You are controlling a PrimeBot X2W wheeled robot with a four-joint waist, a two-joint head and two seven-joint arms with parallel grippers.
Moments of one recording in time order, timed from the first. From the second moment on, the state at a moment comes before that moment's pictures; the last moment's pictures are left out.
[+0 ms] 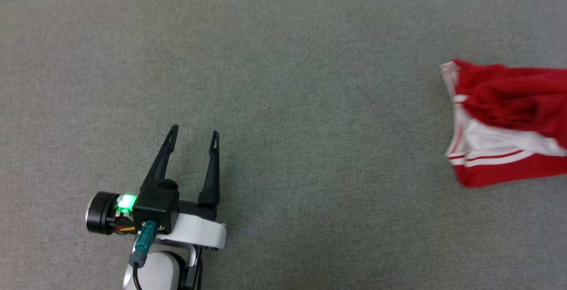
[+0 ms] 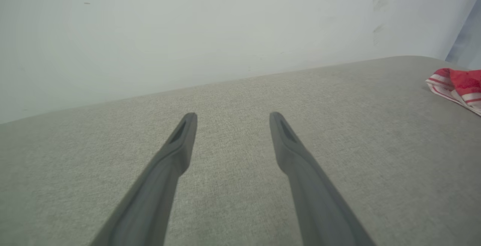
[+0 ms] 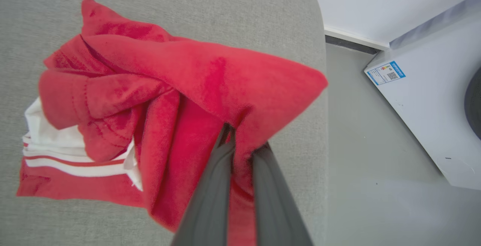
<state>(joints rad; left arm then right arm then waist) -0.14 0.08 -0.14 0.02 0.00 0.04 -0.26 -0.52 -0.88 0.31 0.30 0.68 0.13 0.42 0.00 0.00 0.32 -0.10</state>
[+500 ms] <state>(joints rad) -0.23 0.09 -0.17 -0.01 0.01 0.04 -0.26 -0.65 -0.96 0.15 0.62 0.59 0.13 0.38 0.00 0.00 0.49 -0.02</state>
